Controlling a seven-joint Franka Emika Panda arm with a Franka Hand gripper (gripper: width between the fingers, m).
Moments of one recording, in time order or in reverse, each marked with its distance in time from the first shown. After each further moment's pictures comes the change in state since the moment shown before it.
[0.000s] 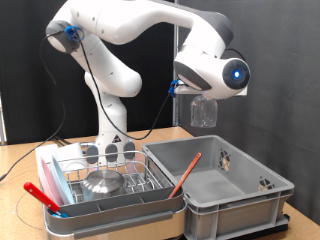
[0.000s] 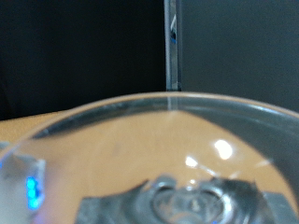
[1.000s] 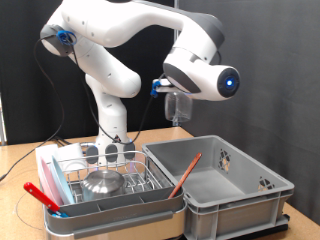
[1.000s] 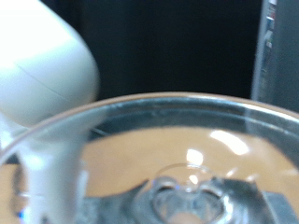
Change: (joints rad) arm -0.055 0.031 0.004 0.008 -0.063 -0.316 -0.099
